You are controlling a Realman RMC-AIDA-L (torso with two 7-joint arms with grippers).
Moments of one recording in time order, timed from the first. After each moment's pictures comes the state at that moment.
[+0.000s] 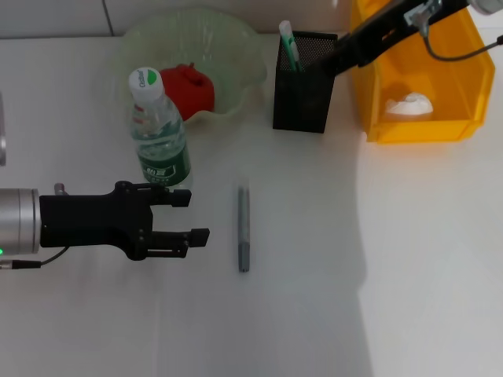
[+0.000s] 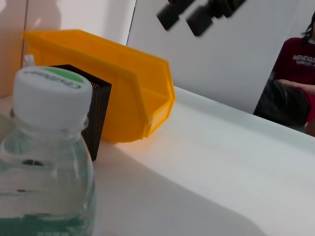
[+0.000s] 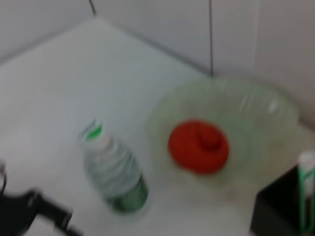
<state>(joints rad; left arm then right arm) -0.41 -2.01 1.07 0.69 1.82 1.51 -1.41 0.85 2.06 -1.12 -1.42 -2.45 -1.68 2.60</state>
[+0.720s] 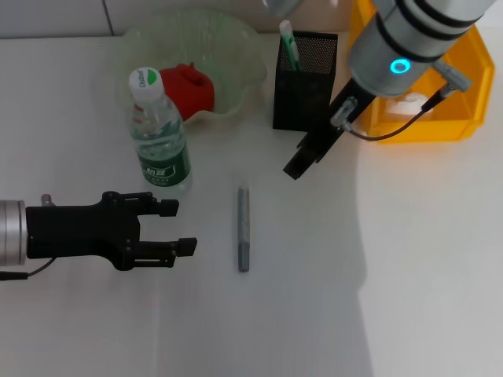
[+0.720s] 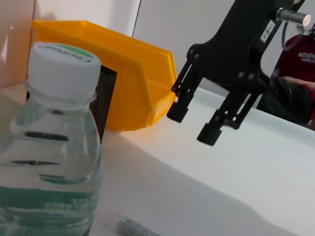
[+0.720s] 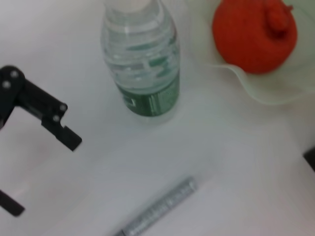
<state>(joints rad) -0.38 -1.99 1.07 0.69 1.82 1.52 -1.41 0.99 2.09 -1.46 -1.14 -2.57 -1.59 2.71</state>
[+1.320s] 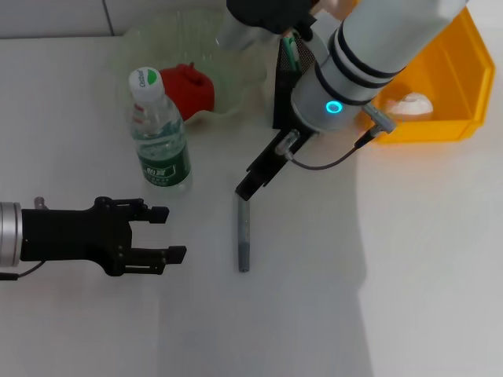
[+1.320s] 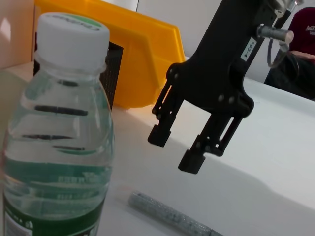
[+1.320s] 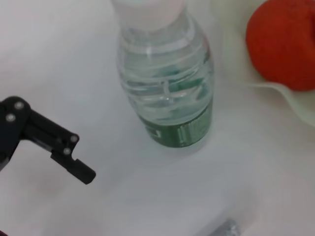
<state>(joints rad) -0.39 -1.99 1.04 0.71 1.91 1.51 -1.41 1.07 2.09 -1.62 -0.81 -2.37 -1.27 2.72</state>
